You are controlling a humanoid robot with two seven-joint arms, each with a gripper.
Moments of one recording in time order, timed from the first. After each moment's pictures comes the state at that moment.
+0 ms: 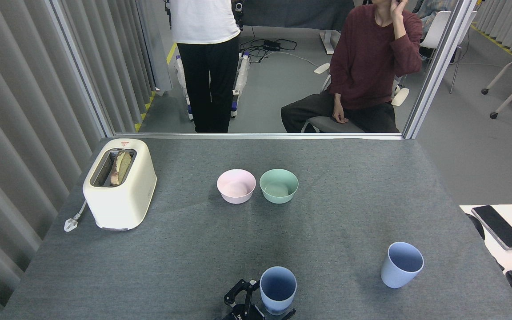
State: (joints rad) left arm -0.25 -0.03 -0.62 -0.84 -1.63 -0.27 0.64; right arm 0.51 0.04 -0.25 -1.60 1.47 -0.21 -0.55
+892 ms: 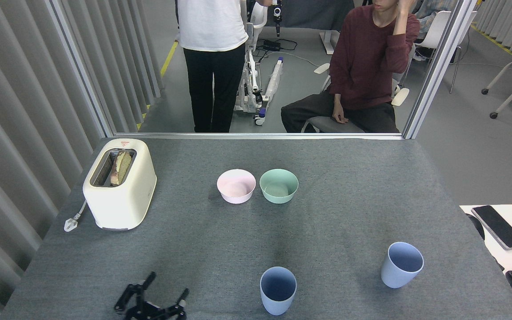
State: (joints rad) left arm -0.07 0.25 -0.28 -0.98 -1.39 -0.27 0.66; right arm 0.48 0.05 -0.25 -1.60 1.48 -0.21 -0.54
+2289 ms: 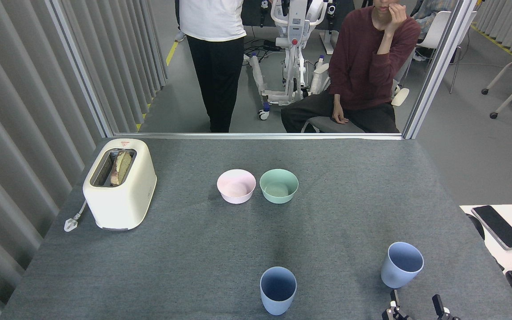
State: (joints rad) left arm 0.54 0.19 0.04 -1.53 -1.29 -0.16 0.61; right arm 0.15 0.00 -0.26 -1.26 1.48 -0.21 -0.45
